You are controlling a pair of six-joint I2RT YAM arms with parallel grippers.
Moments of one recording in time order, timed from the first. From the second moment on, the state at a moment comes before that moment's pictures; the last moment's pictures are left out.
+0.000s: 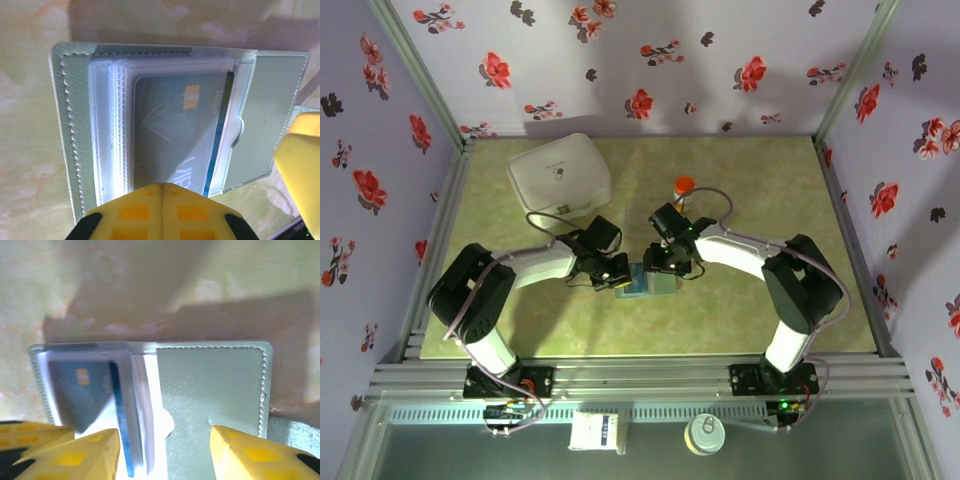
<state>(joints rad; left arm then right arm) -0.72 1.68 0.91 -0.35 0.34 -0.90 0.72 1.71 1.08 -0.55 -0.18 0.75</state>
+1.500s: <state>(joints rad) -0.72 1.68 0.91 -0.37 0.26 -0.87 0.72 1.77 0.97 -0.27 -0.40 0.78</state>
